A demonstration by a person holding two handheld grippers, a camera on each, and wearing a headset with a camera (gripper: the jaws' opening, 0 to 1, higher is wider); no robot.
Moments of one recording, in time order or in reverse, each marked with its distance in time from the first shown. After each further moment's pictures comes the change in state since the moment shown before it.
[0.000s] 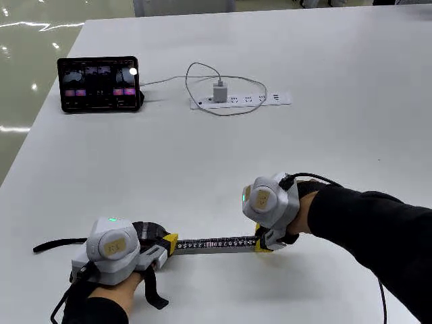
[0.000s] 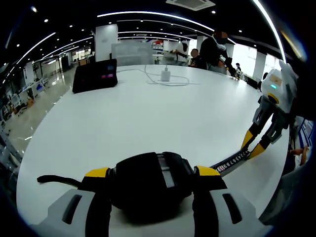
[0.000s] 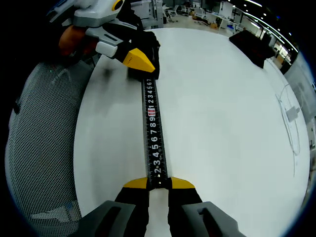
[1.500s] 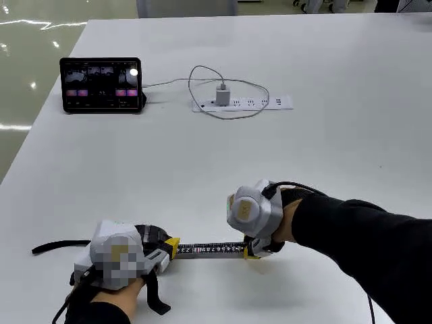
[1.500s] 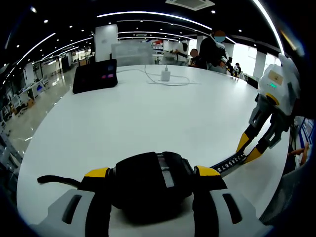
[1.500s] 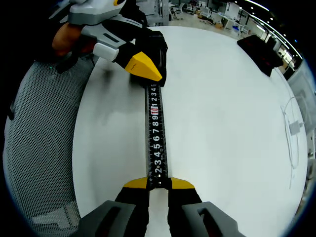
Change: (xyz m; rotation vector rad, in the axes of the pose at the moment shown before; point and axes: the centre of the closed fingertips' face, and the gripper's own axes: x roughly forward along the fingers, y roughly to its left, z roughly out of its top) left arm 0.001 0.001 0.000 0.004 0.000 0.004; right arm 0.010 0.003 0.024 -0.053 0.038 -0.008
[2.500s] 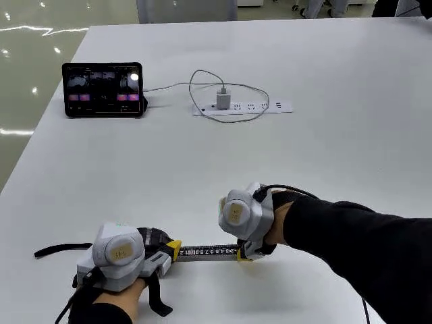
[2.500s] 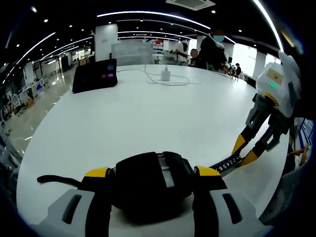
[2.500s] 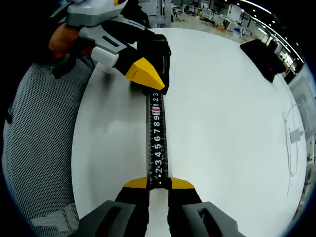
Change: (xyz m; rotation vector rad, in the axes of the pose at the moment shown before) left arm -0.001 -0.001 0.000 -0.003 0.002 -0.004; right arm 0.005 0.001 0.015 -0.041 -0.015 -0.006
